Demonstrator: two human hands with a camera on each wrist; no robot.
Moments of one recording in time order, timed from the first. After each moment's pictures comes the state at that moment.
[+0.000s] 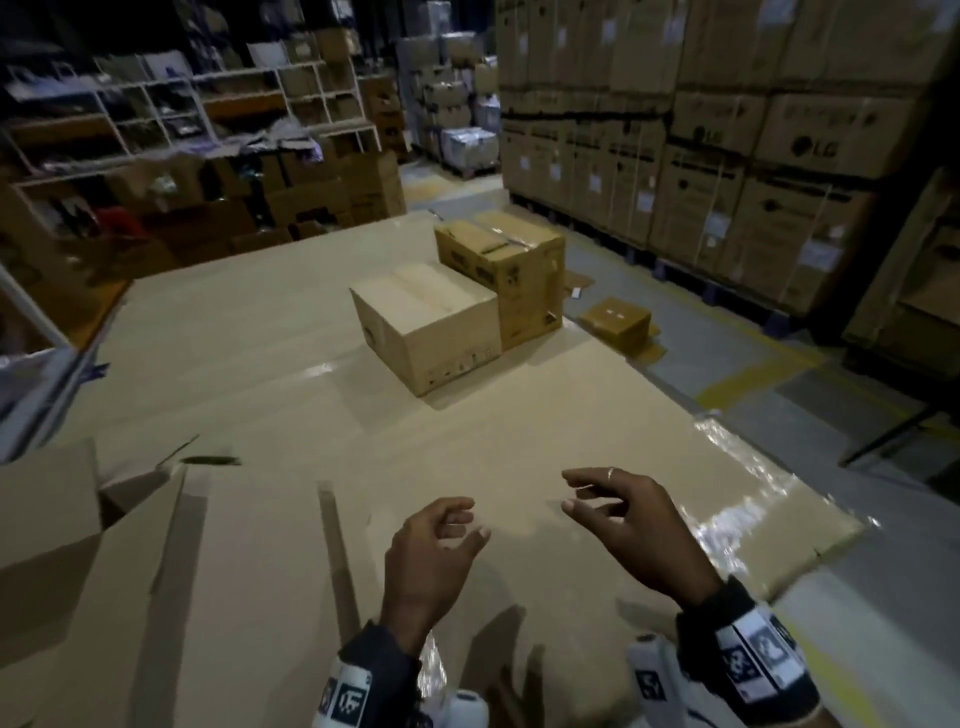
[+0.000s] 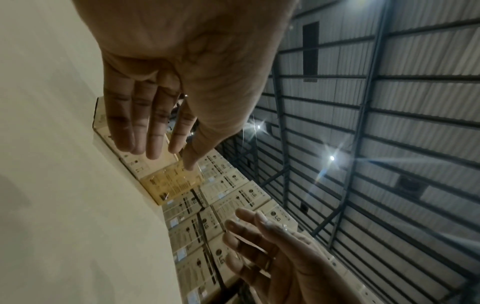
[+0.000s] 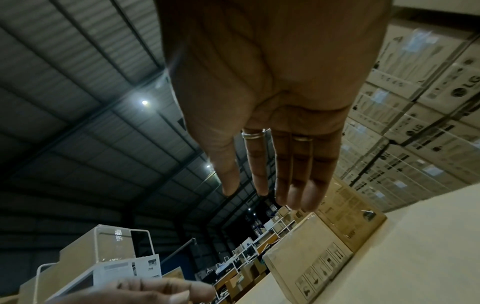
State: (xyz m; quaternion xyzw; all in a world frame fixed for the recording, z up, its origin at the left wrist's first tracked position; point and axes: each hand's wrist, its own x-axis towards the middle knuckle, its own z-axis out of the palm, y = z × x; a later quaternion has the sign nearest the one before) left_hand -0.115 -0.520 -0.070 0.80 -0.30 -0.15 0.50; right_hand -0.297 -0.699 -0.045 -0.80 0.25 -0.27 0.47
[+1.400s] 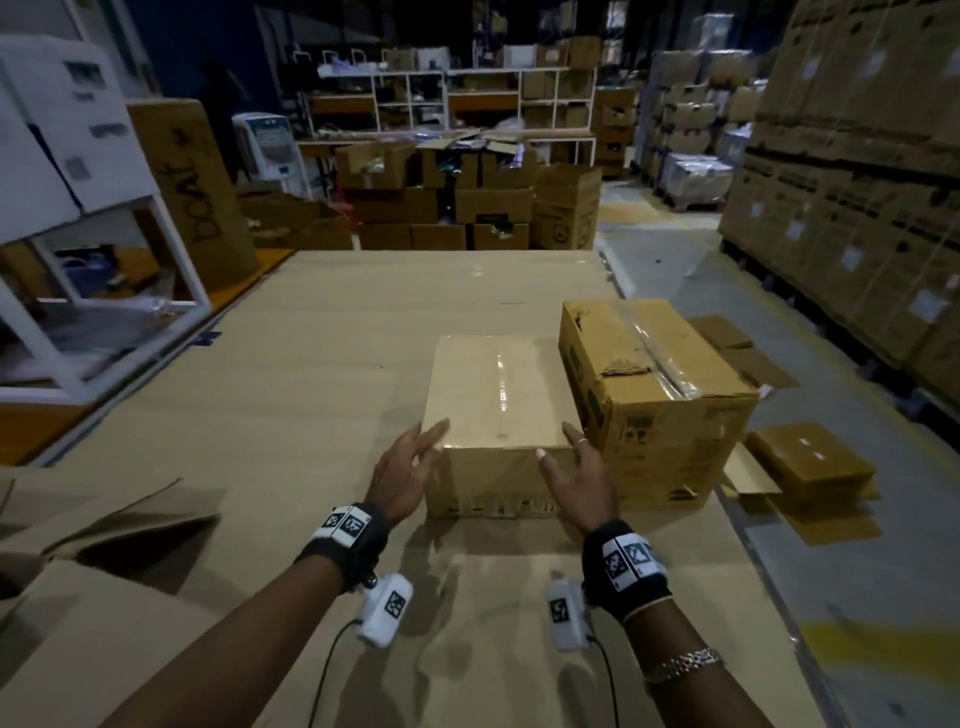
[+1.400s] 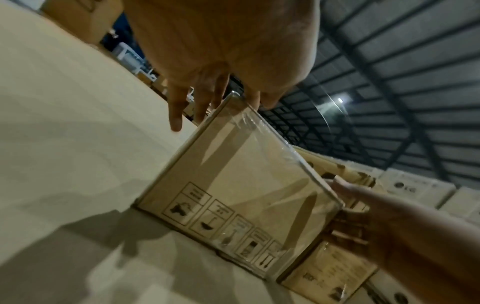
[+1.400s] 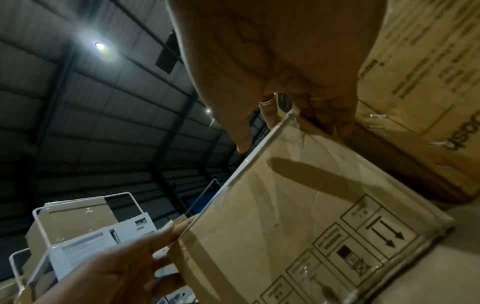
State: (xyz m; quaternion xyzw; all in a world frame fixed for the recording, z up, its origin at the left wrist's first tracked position) left_hand 0.234 -0.760 -0.096 0.88 -0.23 0.01 0.42; right_hand 0.116 -1.000 -0.087 -0.82 0.22 -0.18 0.49
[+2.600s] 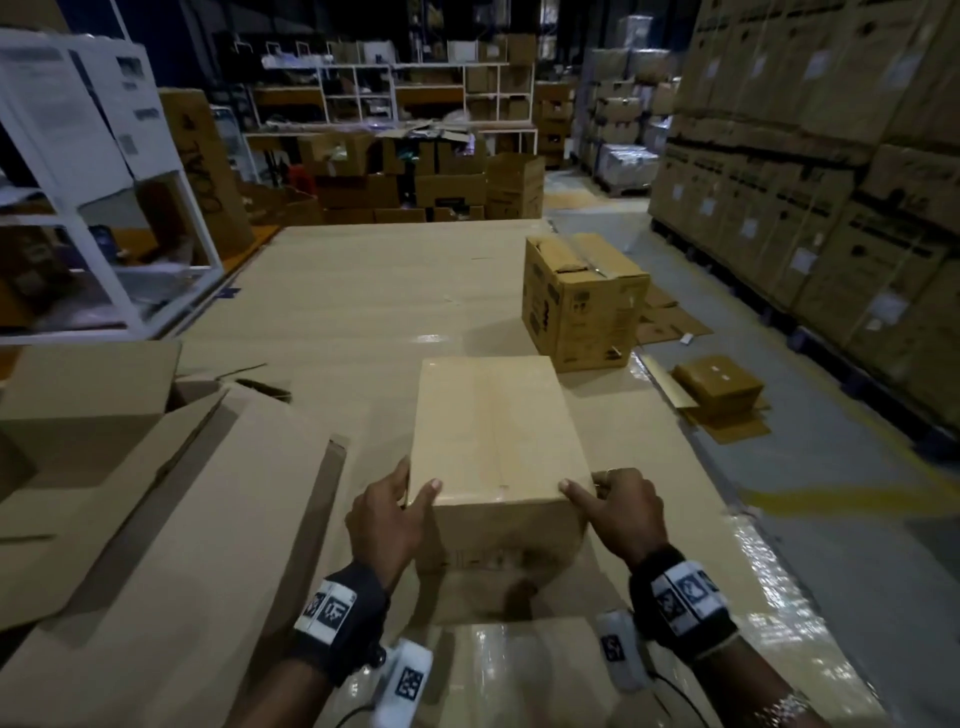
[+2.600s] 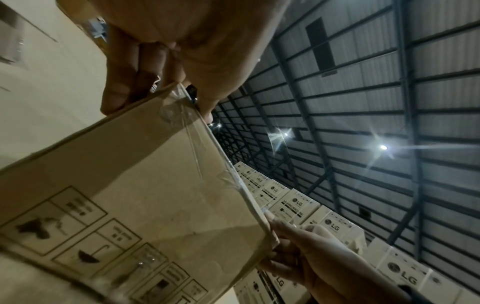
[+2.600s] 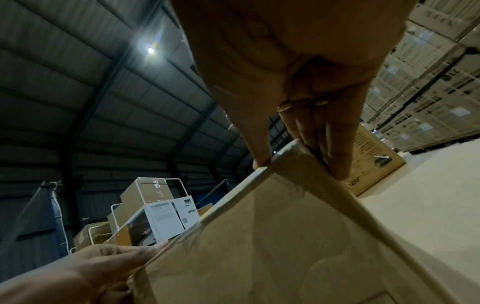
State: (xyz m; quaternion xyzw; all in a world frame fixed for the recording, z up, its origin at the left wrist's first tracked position) left_hand -0.146 -0.565 -0.066 0.88 -0.15 0.06 0.44; right_hand -0.259 -0.830 -0.067 -0.88 0.32 -0.13 0.32
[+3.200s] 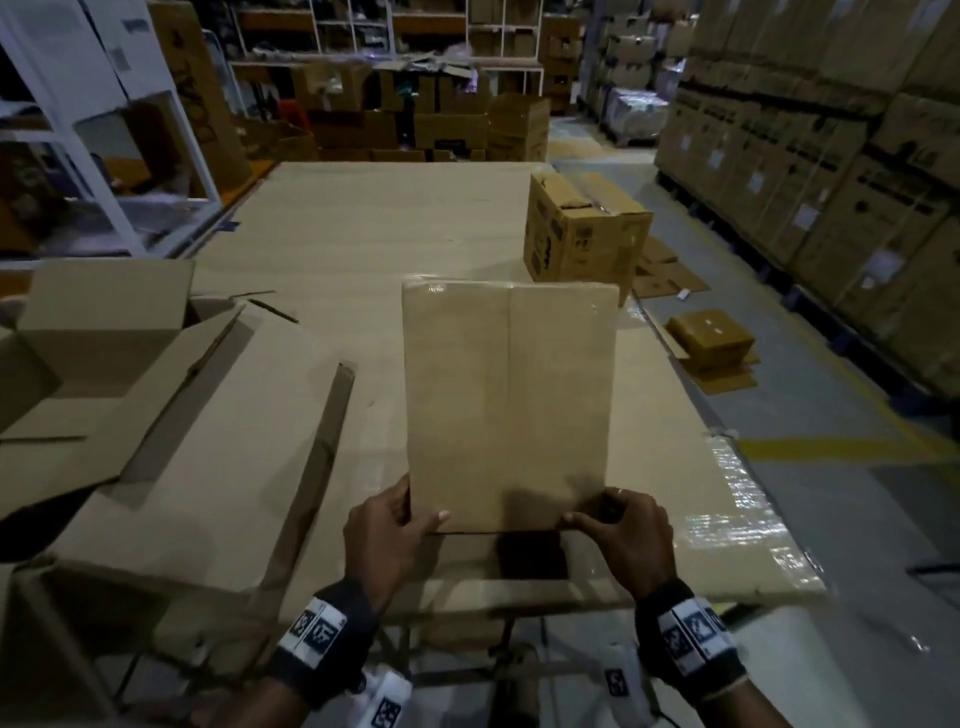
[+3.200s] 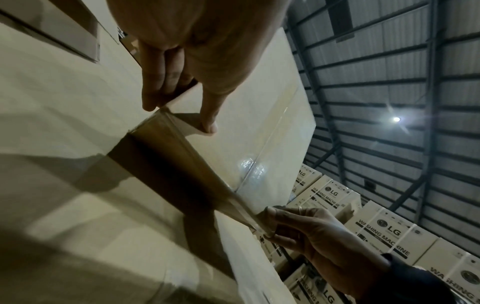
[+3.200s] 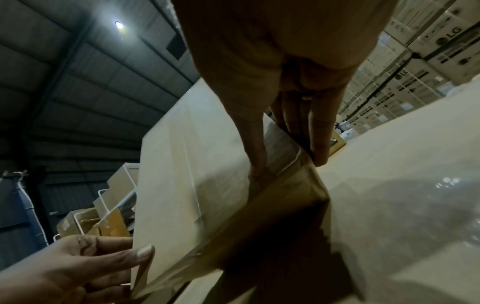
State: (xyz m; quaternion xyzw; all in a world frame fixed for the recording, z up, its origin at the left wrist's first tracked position) left_hand -0.246 -0.495 -0.124 0.87 -0.17 -0.02 0.47; right_hand -0.378 -0.772 -0.127 -0.87 0.32 -0.15 0.35
